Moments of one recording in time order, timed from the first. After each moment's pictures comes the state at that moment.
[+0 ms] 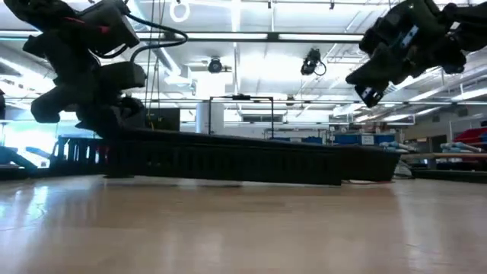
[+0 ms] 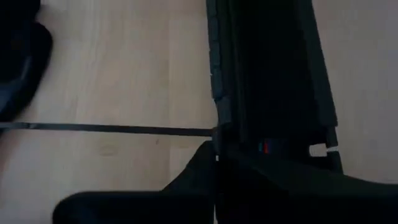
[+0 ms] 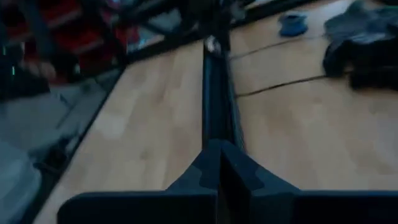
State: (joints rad) left arm 0.00 1.08 0.47 -0.36 -0.13 0.10; right arm -0.40 0.83 0.38 0.08 -0.55 0.11
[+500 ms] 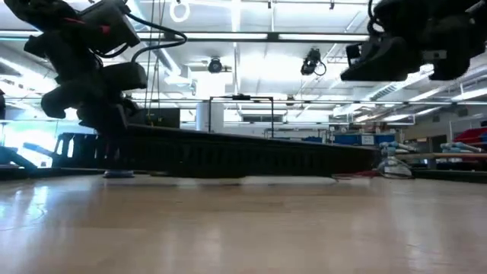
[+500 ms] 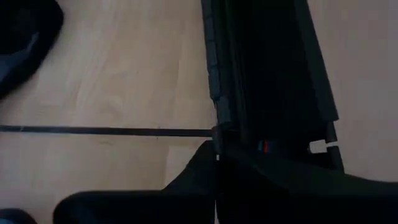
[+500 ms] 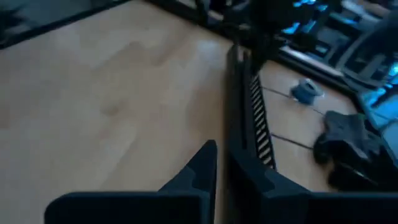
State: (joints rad) left arm 0.00 1.08 0.47 -0.35 -0.14 -0.06; right arm 0.05 0.96 0.38 0.26 -0.01 -0.38
